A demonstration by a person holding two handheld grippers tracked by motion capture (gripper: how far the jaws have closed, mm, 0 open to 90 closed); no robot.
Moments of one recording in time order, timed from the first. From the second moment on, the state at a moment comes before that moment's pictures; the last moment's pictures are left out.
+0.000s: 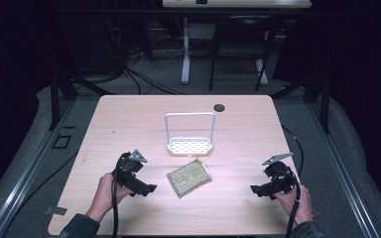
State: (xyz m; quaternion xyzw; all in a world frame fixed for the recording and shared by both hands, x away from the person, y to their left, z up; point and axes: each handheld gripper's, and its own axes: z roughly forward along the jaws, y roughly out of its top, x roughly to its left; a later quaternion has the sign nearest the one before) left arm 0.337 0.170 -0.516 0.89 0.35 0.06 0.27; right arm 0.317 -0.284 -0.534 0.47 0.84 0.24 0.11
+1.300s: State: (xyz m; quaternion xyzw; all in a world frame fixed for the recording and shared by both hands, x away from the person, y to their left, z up) left arm 0.366 0.068 -0.516 0.93 0.28 0.04 0.24; right arm 0.314 -0.282 -0.534 0.47 0.84 0.24 0.12
